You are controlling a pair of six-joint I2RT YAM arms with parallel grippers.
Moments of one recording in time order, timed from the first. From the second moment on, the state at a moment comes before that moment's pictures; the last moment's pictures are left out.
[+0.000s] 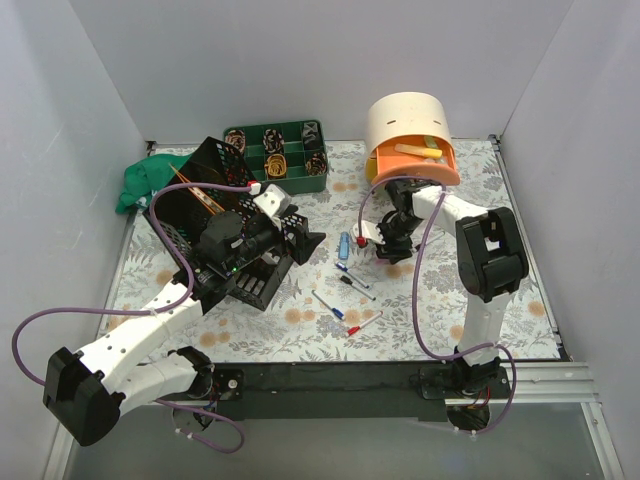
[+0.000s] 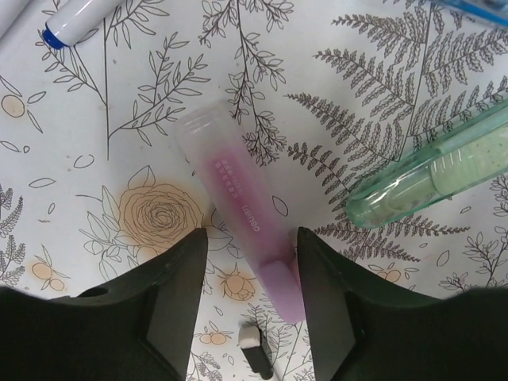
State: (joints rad) left arm -0.66 1.00 0.77 0.19 0.23 -0.05; right arm 0.37 1.94 1.36 -0.94 -0.41 -1.50
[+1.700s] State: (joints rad) left arm -0.66 1.00 0.77 0.18 0.22 -0.04; right arm 0.20 1.53 1.75 -0.77 -0.37 -1.02
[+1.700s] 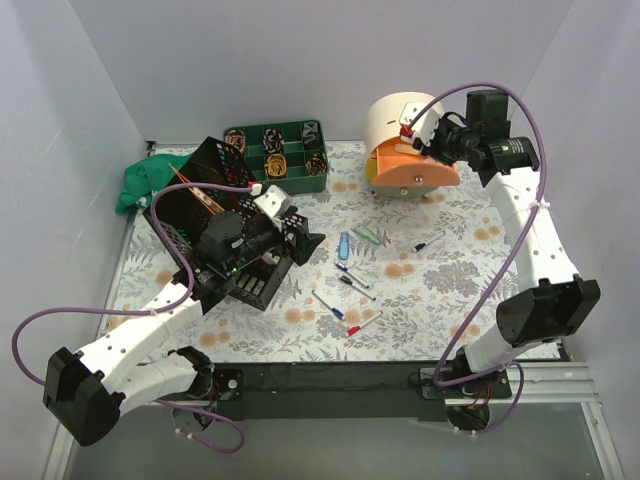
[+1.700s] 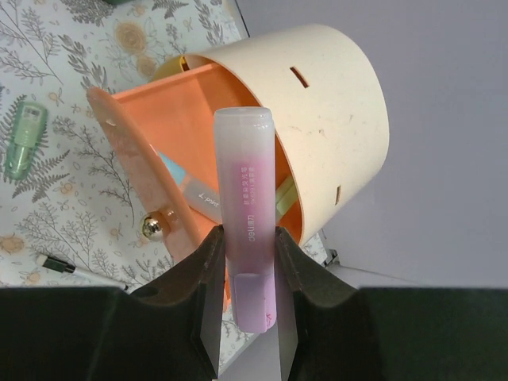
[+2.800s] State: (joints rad) left arm -0.66 1.00 0.77 0.18 0.23 -0.04; right arm 0.16 1.58 1.77 -0.74 -0.53 -0.86
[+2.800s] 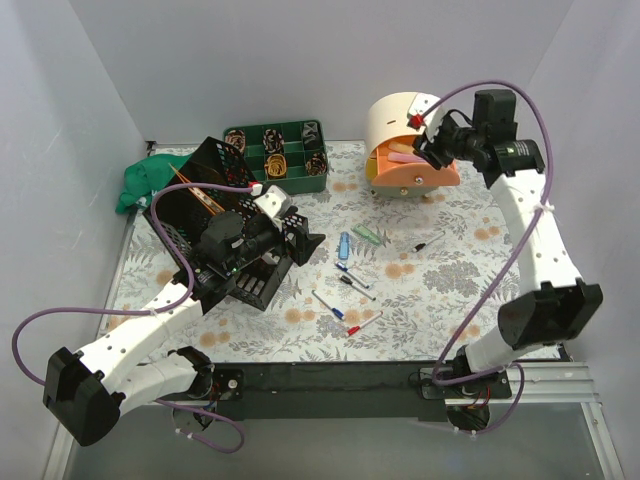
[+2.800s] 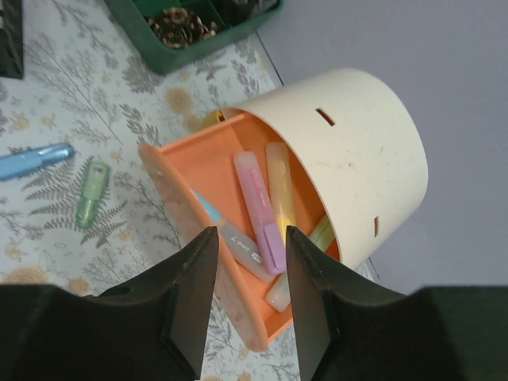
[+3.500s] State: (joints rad) left arm -0.66 1.02 0.77 0.18 0.24 -0.04; right arm 0.15 1.21 1.20 -0.66 -0.66 -0.93
